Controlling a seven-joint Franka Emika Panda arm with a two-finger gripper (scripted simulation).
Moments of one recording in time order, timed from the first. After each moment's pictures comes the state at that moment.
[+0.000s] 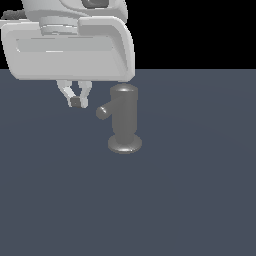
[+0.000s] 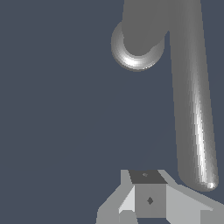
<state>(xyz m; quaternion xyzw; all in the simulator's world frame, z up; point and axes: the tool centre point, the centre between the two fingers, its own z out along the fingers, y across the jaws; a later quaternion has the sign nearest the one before) -0.173 0.090 0.239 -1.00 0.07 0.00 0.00</state>
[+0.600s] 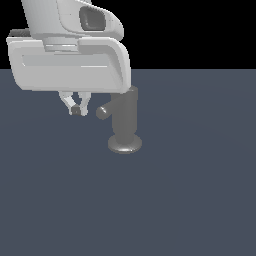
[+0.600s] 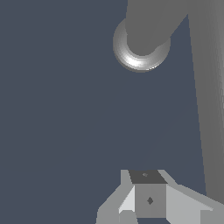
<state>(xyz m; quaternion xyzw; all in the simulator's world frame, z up) -0.164 0.096 0.220 -1.00 0.08 0.00 0.00</state>
